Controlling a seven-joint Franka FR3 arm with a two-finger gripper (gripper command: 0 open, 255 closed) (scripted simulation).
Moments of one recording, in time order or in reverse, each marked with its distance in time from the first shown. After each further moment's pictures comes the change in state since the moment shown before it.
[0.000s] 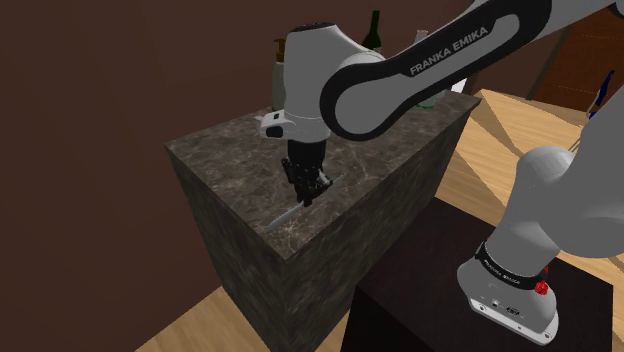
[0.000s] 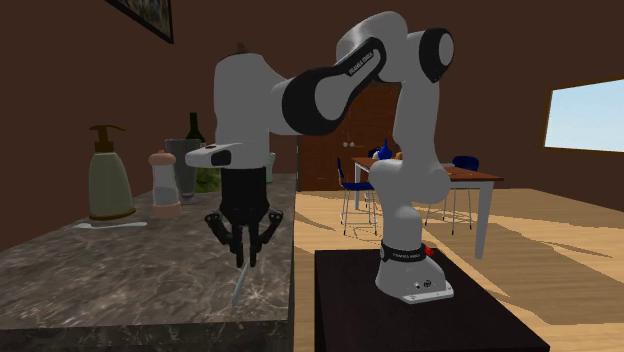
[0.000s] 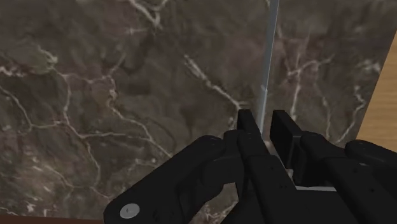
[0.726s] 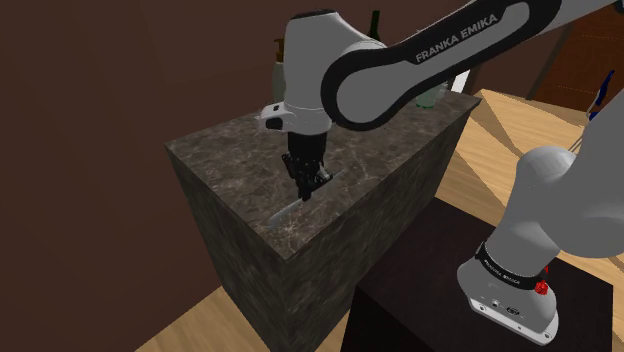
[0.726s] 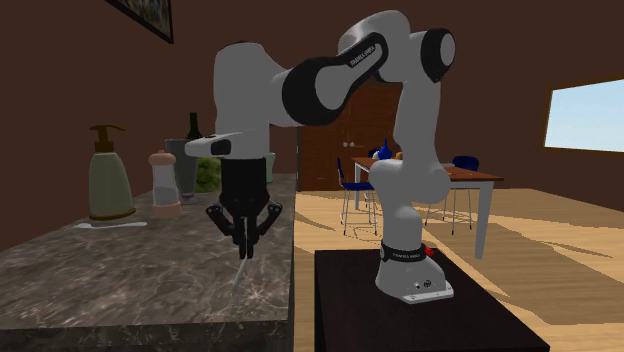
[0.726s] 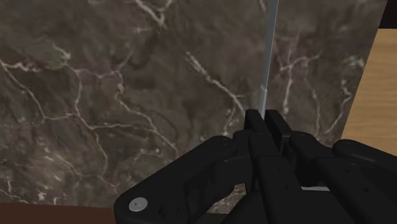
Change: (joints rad) arm -0.001 -0.020 -0.002 0.021 0.001 -0.041 -0.001
